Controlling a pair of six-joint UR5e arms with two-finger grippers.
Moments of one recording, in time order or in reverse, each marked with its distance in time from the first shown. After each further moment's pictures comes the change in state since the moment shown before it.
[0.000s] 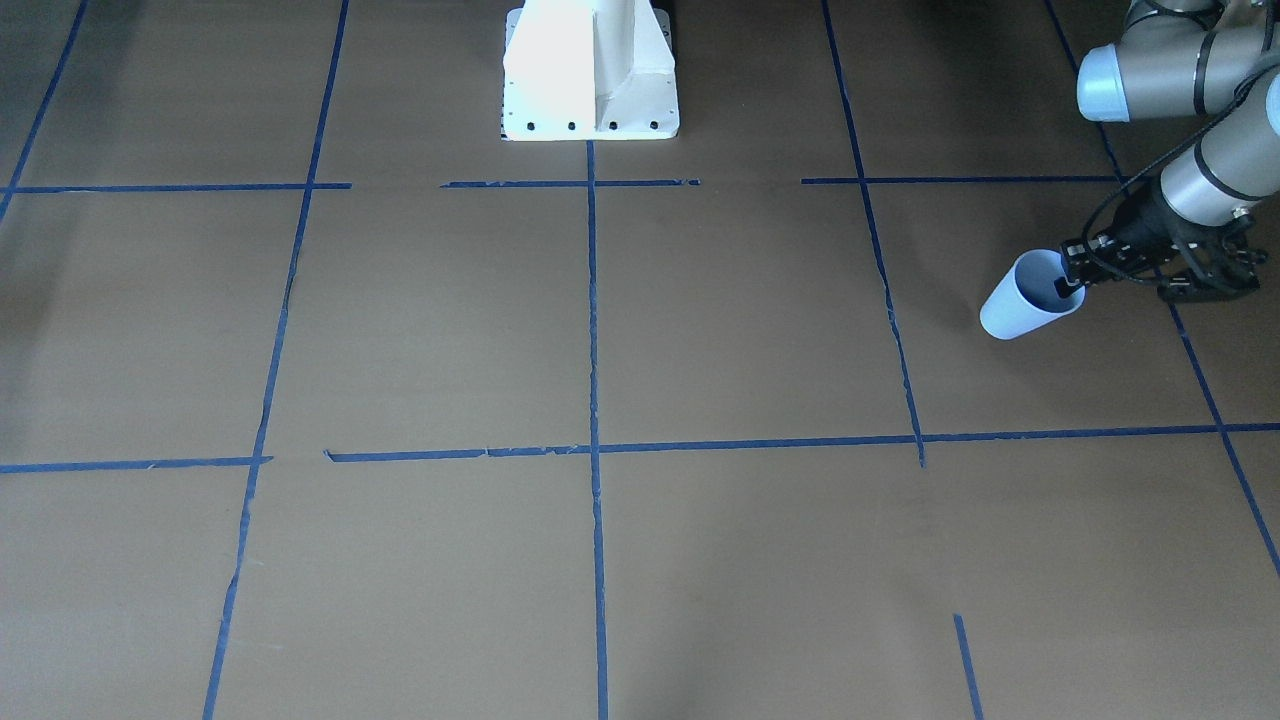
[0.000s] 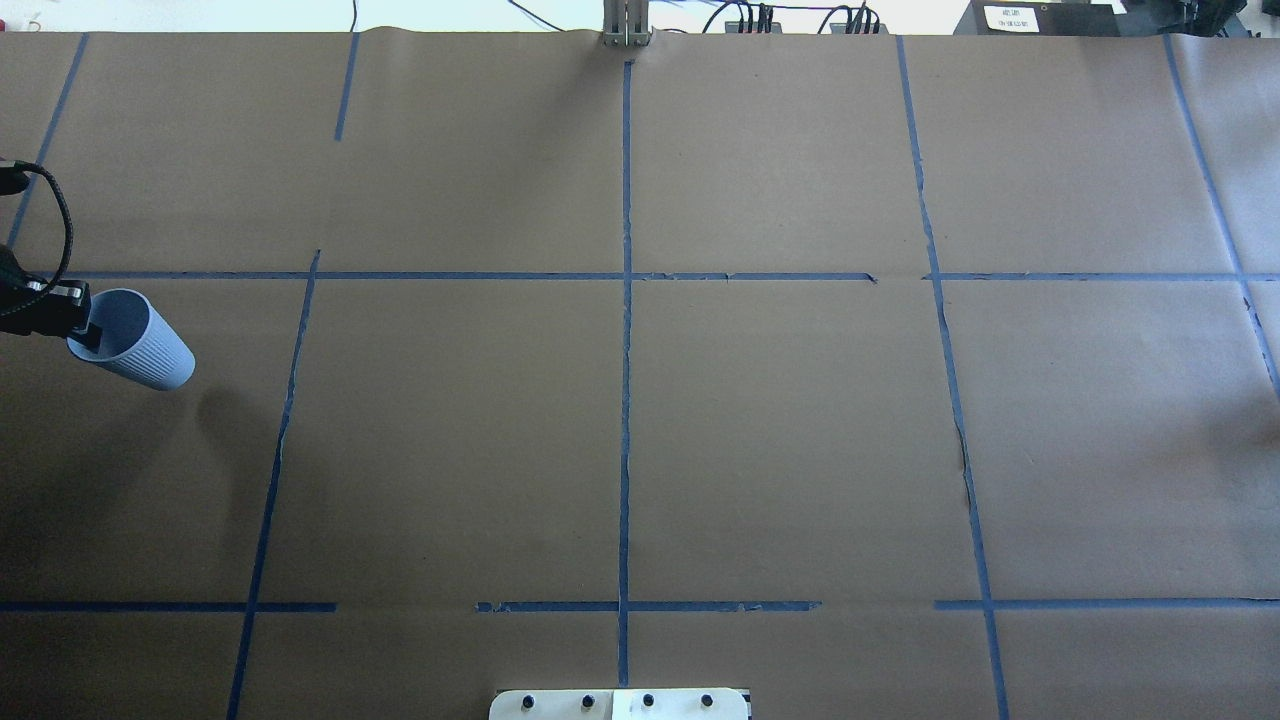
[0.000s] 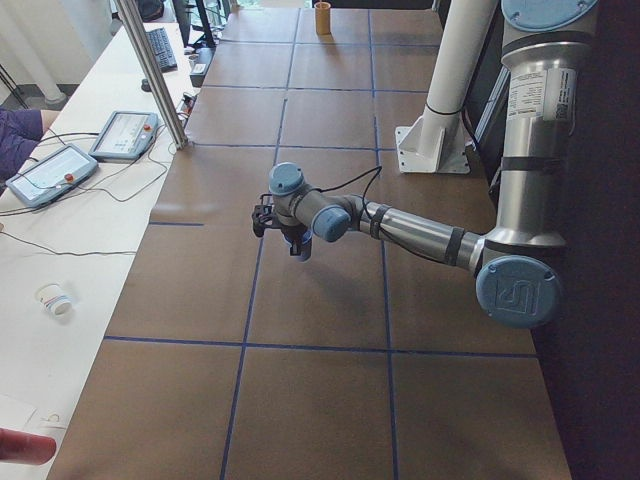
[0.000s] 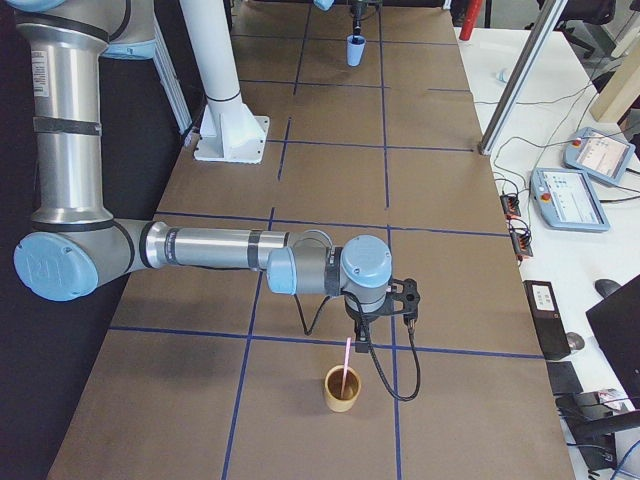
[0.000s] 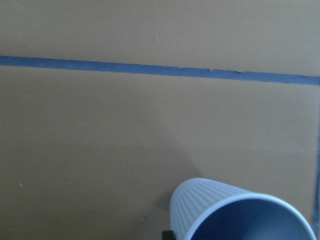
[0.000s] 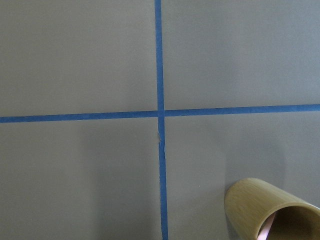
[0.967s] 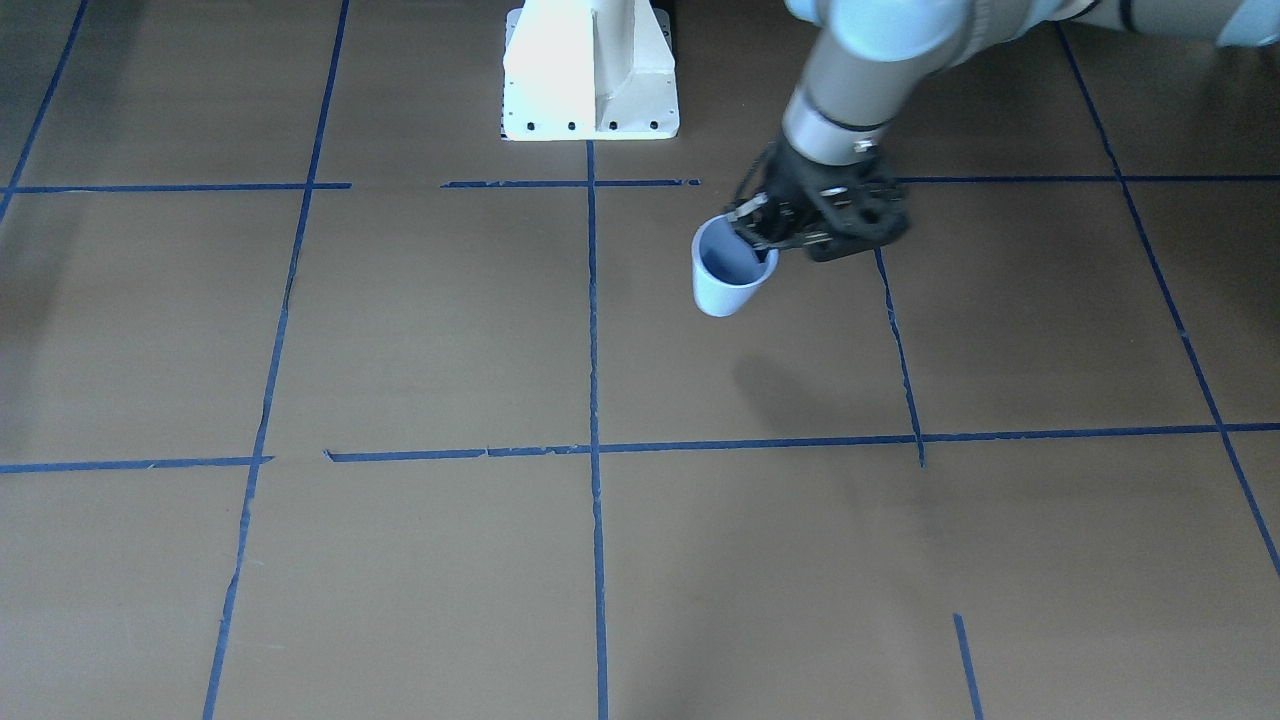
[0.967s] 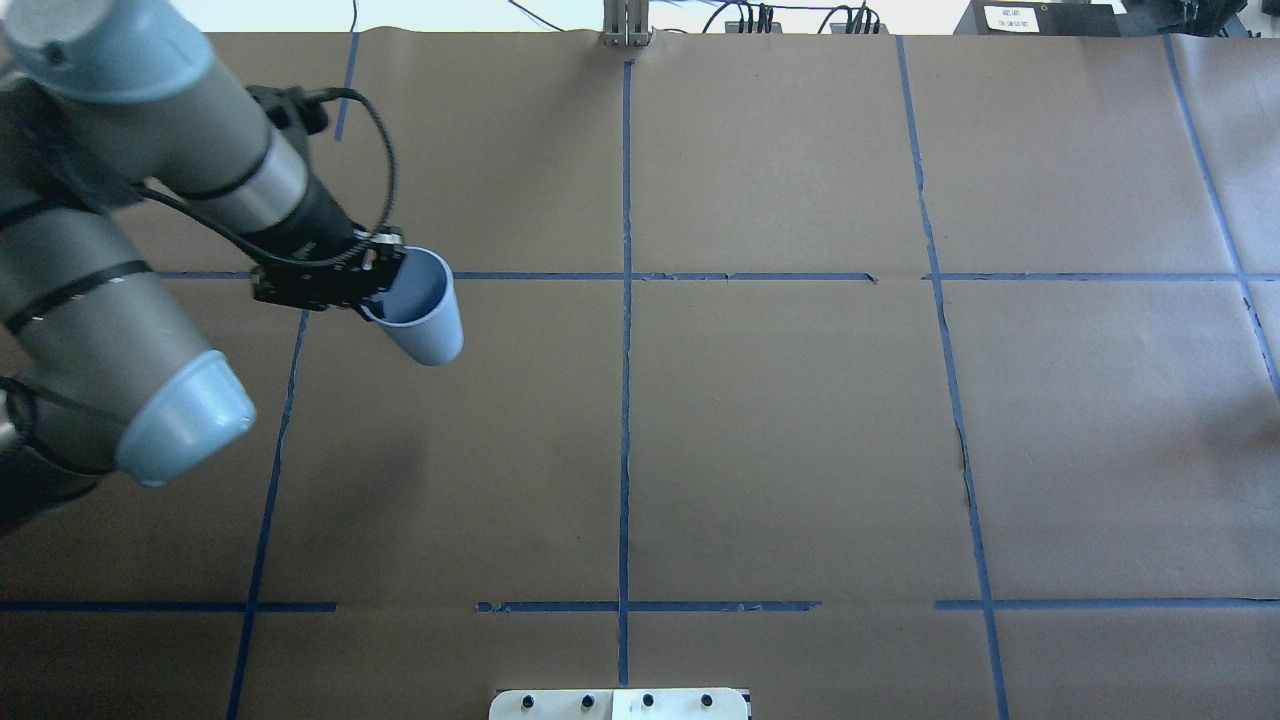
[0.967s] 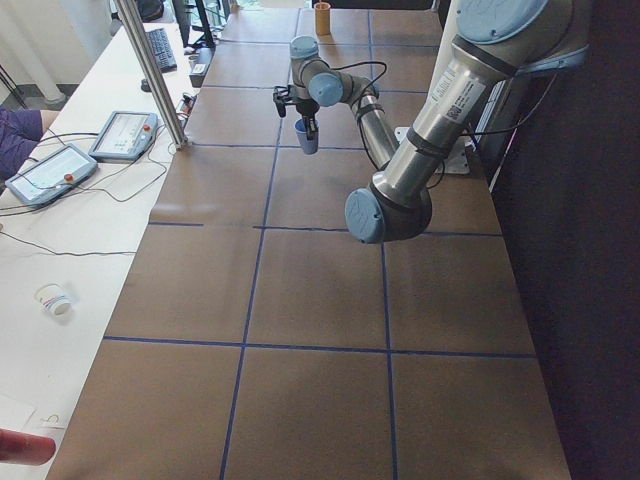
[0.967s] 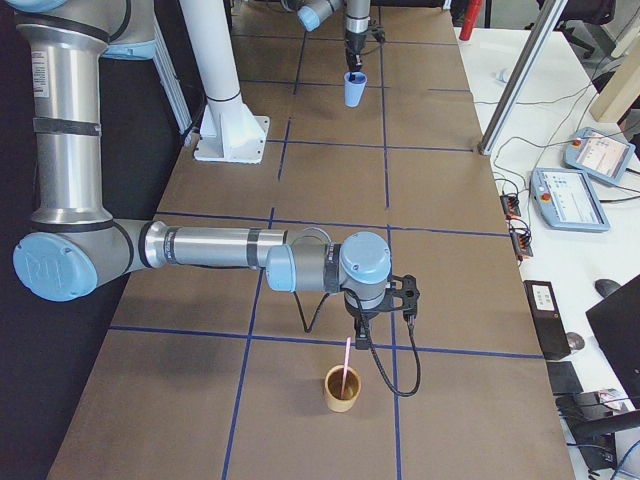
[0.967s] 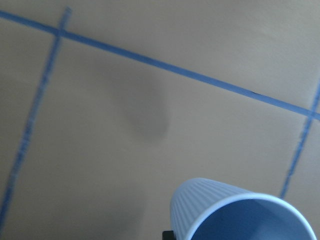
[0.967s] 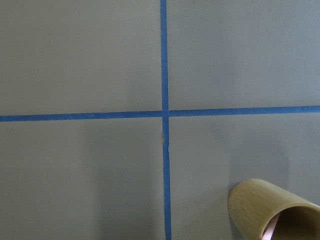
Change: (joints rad) left arm 0.408 -0.663 0.048 0.358 0.283 -0.657; right arm -0.003 -0.003 0.010 -0.002 0.003 0.001
